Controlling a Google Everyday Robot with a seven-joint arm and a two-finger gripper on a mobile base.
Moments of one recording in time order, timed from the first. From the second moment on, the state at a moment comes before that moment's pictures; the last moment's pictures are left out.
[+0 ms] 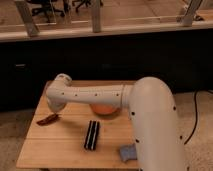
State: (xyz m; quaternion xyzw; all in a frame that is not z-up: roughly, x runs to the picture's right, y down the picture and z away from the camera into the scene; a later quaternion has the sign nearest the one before) arm -0.292 0.128 0.828 -0.14 -0.31 -0.46 0.82
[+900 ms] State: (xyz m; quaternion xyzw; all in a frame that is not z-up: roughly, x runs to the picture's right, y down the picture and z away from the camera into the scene) arm -0.306 0.152 0.836 -0.18 -0.36 -0.43 0.81
